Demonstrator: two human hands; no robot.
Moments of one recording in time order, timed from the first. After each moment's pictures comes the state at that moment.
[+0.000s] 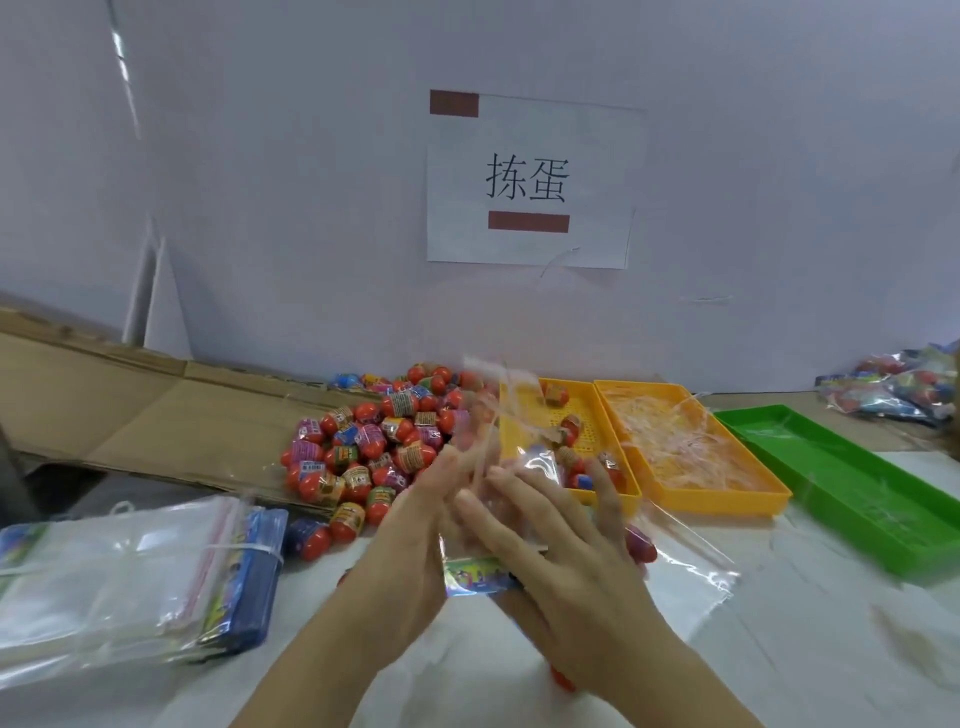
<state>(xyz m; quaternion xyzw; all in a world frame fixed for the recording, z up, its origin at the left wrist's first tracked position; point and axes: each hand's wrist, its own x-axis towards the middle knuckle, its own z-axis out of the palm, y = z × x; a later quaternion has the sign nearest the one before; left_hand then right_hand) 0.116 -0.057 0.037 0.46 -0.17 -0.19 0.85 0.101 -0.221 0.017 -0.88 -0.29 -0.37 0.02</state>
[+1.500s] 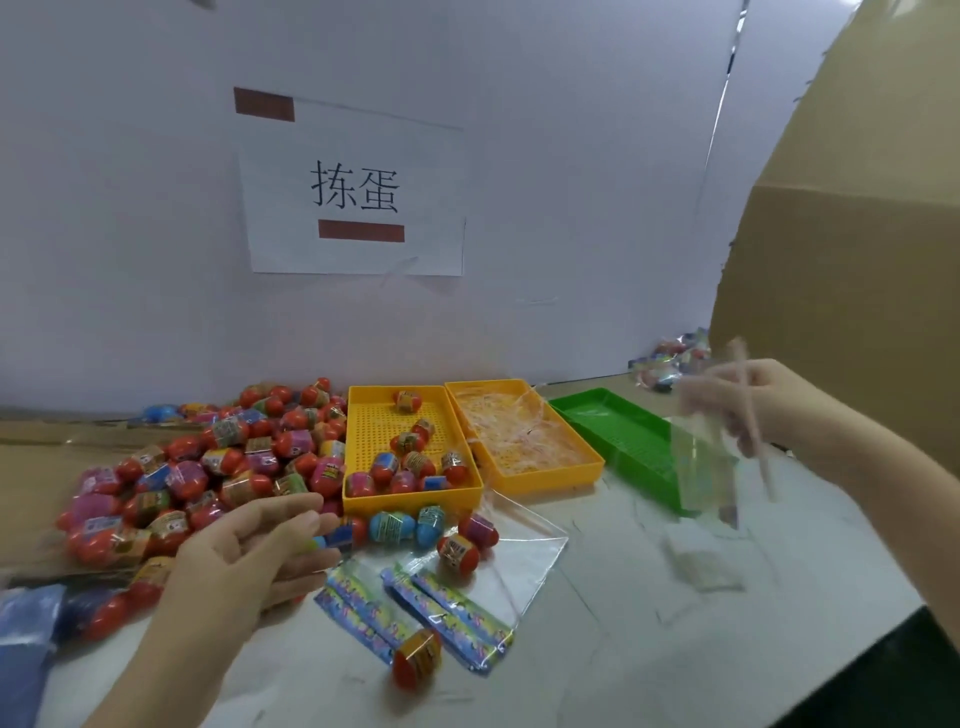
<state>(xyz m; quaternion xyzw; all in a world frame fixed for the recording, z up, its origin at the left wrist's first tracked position) 0.131 -0.065 0.025 0.67 -0.02 -0.06 0.74 0.047 -0.437 0.167 -0.85 0.17 -0.15 0.47</state>
